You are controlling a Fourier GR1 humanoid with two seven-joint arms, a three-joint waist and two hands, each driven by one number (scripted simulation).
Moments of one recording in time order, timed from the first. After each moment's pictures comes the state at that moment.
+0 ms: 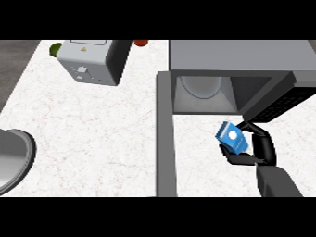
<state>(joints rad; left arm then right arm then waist) 0.33 0.10 0.73 -2.26 0.72 -0.55 0.24 -0.35 -0.15 -0.16 -0.56 0.06 -0.05 -1.02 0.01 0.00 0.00</state>
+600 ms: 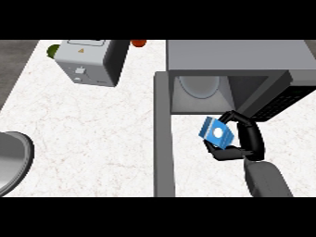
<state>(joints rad) 0.31 0.09 0.75 -2.22 0.70 -0.57 0.25 -0.25 -0.07 -0.02 -1.00 0.07 -0.02 -0.76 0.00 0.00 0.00</state>
